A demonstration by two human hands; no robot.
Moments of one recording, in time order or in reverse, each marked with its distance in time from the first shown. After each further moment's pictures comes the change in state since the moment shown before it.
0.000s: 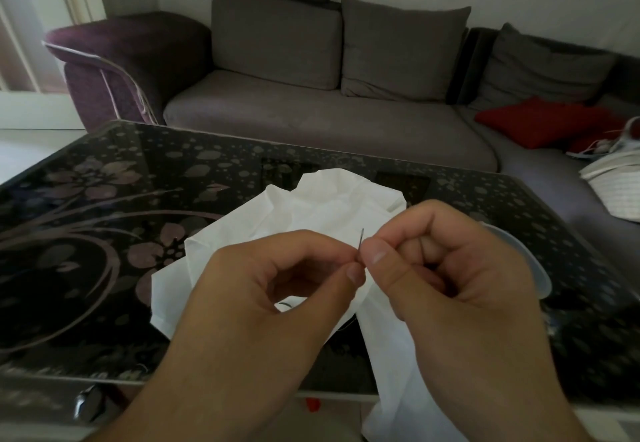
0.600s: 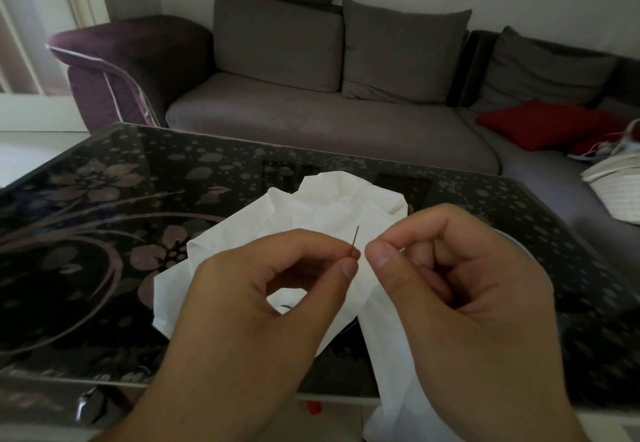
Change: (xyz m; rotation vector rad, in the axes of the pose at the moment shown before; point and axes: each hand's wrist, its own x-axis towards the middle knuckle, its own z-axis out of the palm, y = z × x) left_hand 0.000 -0.007 0.001 0.034 0.093 0.080; right_hand -0.004 0.003 -0.001 -0.187 0.072 -0.165
